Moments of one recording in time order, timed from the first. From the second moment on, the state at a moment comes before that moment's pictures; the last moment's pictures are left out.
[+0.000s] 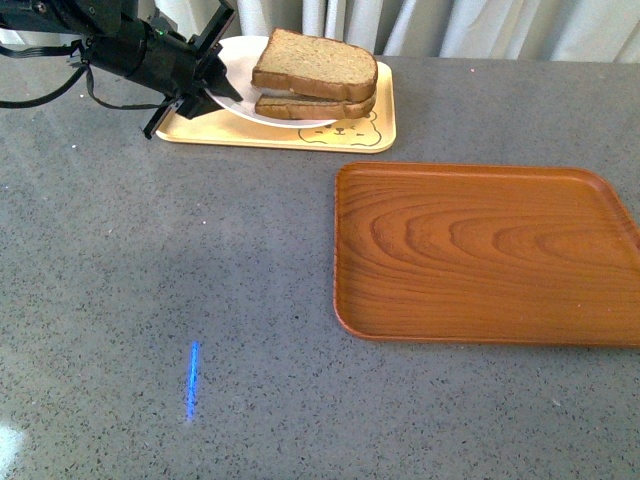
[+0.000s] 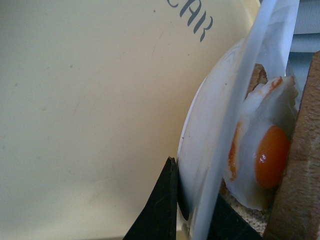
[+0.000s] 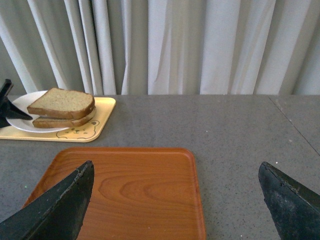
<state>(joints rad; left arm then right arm) -0.11 2.68 2.09 -0.12 0.49 -0.80 0.00 0.01 0.02 0.00 0.00 0.00</state>
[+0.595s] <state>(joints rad) -0.10 2.79 2.28 -0.22 0.50 -0.77 0.00 0.00 0.02 0.00 0.00 0.00</state>
